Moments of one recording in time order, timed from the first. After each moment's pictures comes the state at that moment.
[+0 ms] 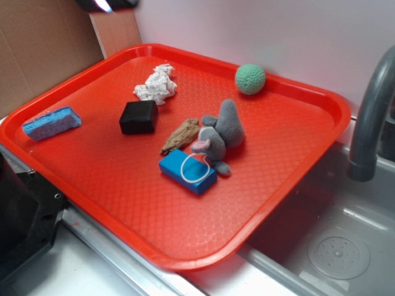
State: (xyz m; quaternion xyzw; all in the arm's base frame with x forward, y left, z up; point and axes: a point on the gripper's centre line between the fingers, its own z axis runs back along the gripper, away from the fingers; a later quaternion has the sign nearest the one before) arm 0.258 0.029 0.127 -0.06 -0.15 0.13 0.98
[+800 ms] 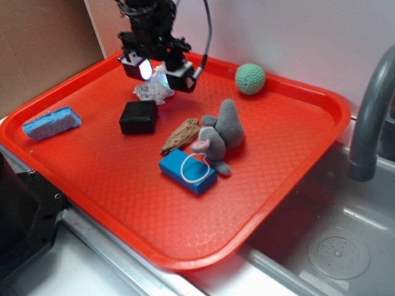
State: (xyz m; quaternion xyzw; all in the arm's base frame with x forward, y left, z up) arm 0.287 0.037 0.034 0.03 -0.06 0.12 0.99
